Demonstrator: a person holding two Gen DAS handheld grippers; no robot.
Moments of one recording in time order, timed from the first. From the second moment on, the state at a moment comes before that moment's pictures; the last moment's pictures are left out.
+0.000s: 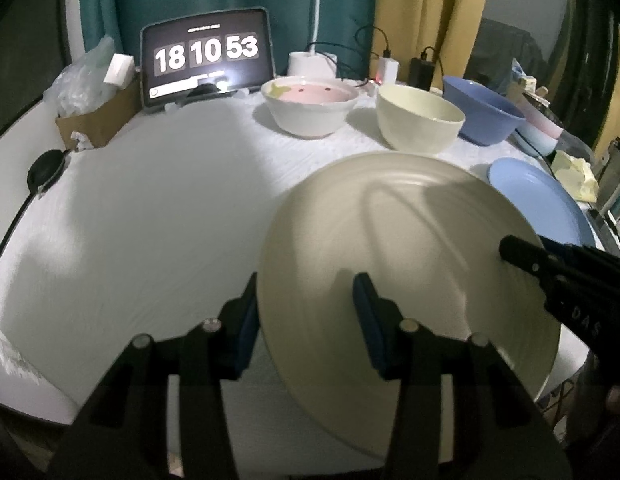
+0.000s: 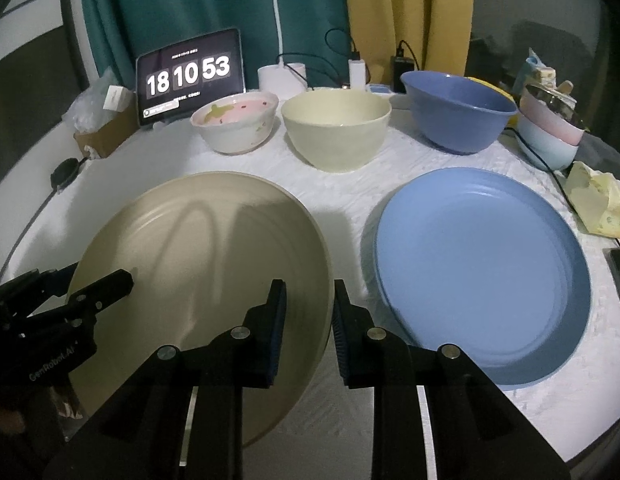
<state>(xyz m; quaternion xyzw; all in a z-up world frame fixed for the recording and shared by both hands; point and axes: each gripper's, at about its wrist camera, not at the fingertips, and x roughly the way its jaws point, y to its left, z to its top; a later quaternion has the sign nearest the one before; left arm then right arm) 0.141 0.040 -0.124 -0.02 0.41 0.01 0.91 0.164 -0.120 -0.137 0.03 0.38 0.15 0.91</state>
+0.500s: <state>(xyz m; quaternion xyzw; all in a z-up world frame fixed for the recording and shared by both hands) 0.143 0.013 -0.114 0.00 0.41 0.01 0.91 0.161 -0.150 -0.133 0.06 0.37 0.14 0.92</state>
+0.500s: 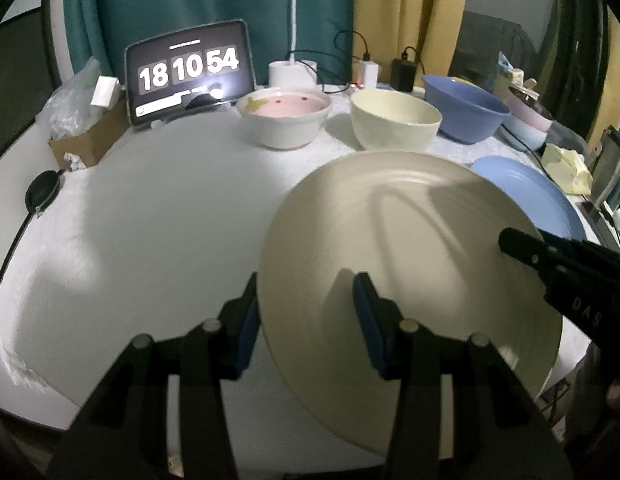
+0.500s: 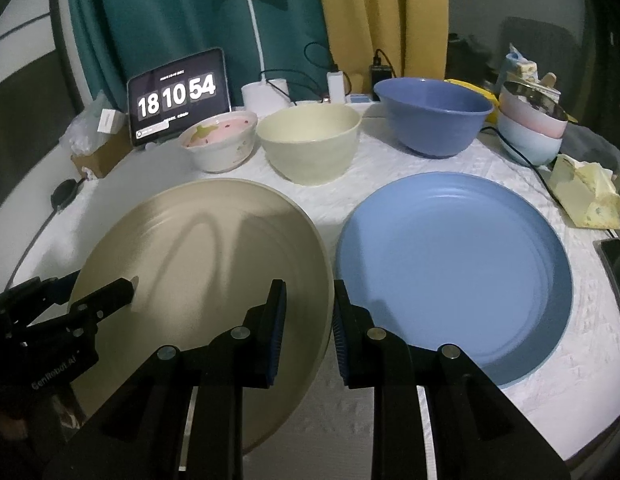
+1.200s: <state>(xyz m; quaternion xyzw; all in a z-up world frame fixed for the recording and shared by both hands) 0.158 -0.044 -0.115 0.03 0.42 -0.02 0.91 0.166 -0.207 -0.141 0.09 0.36 0.12 0.92</state>
